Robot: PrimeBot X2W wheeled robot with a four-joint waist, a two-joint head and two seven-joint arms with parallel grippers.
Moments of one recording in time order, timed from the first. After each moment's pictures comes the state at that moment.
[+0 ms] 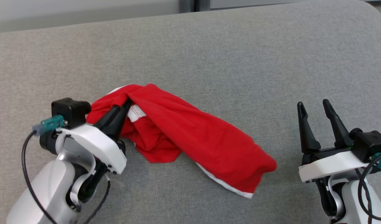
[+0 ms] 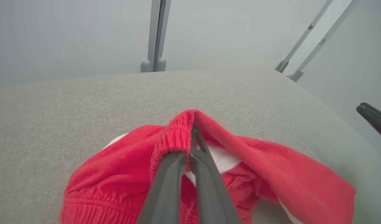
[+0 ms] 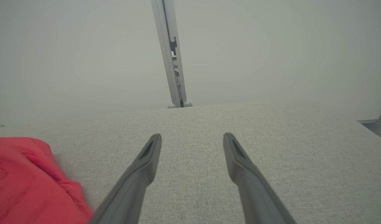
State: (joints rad) left arm -0.39 0.41 -0.48 0.02 -0.74 0.04 0.15; right arm -0.24 -0.05 0.04 0.17 0.21 0.13 -0.18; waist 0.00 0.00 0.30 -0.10
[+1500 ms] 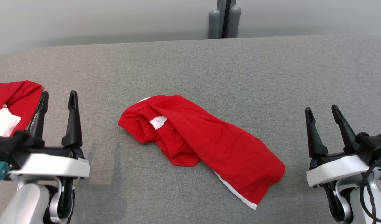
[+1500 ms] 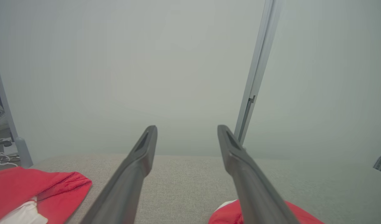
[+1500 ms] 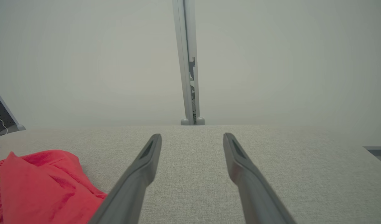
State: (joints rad) left arm -0.23 0.40 -0.26 0.03 -0.62 0.19 -0.26; right arm -0.20 -0.05 -0.01 0.13 0.16 0.13 -0.13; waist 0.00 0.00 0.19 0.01
